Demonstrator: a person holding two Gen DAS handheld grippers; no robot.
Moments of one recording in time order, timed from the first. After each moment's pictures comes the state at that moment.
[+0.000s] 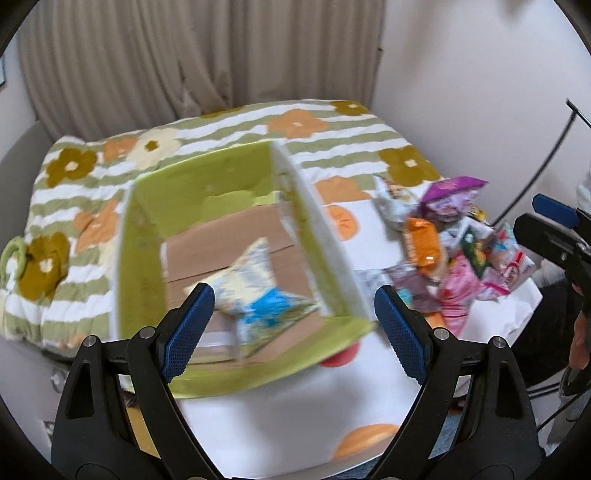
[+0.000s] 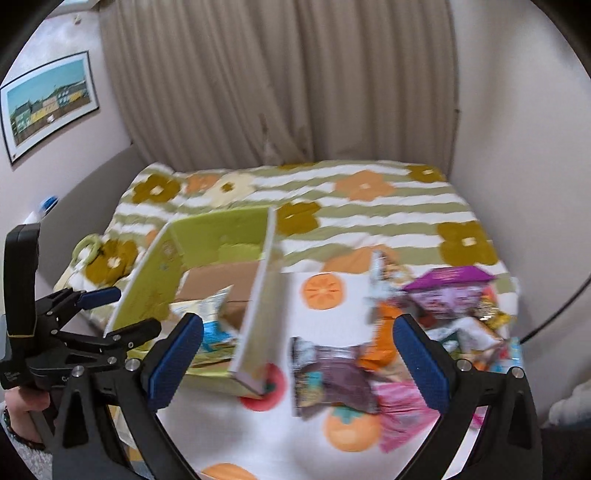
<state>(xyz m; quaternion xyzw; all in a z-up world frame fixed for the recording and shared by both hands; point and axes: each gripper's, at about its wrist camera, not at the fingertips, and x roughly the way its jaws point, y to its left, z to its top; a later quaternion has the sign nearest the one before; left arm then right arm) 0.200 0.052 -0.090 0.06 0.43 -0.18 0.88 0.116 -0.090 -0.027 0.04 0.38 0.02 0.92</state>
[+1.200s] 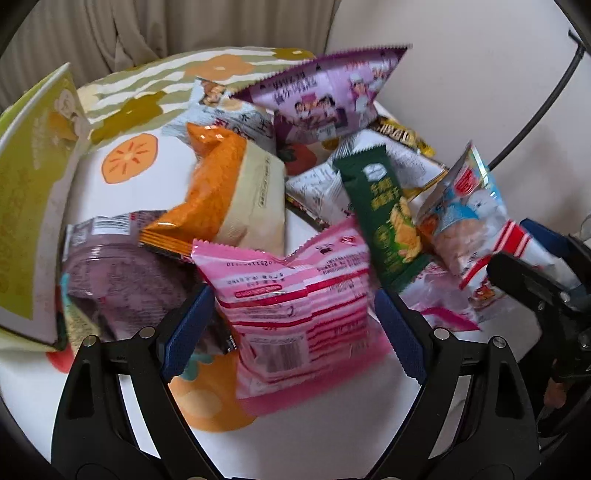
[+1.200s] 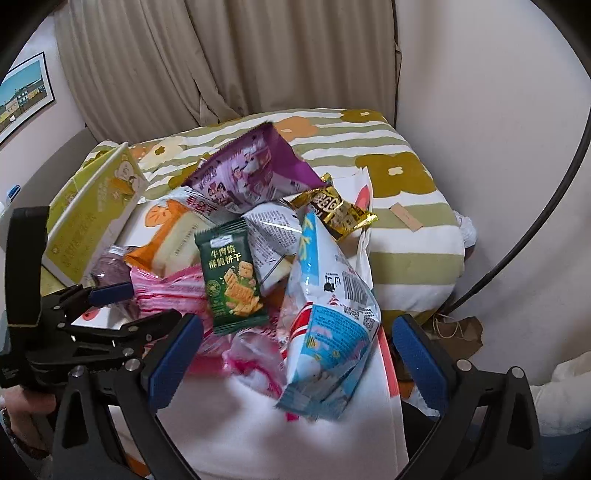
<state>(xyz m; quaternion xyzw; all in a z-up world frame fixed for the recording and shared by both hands) 0.177 -0.219 -0.251 0.03 0.50 -0.21 0.84 0.072 -0.327 -0.161 0.05 0.45 -0.01 0.89</state>
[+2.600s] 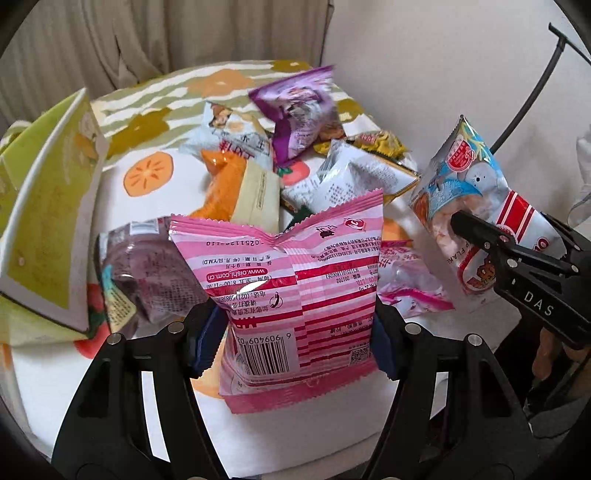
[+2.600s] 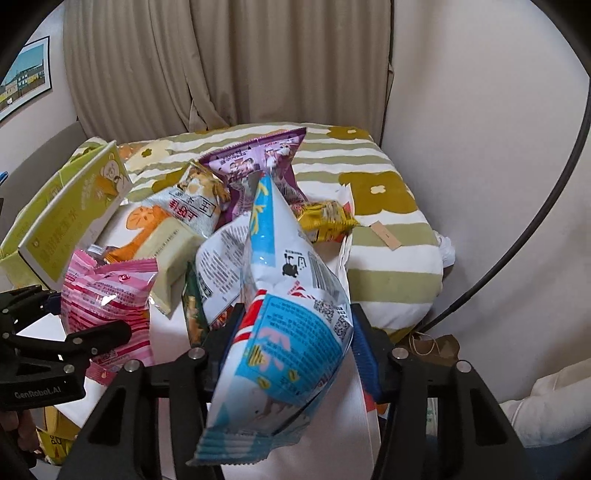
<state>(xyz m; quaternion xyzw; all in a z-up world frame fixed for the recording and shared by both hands) 0.144 -0.206 -0.205 0.05 0.48 -0.21 0.85 0.065 -0.320 -0.152 0.01 0.42 -0.04 0.91</state>
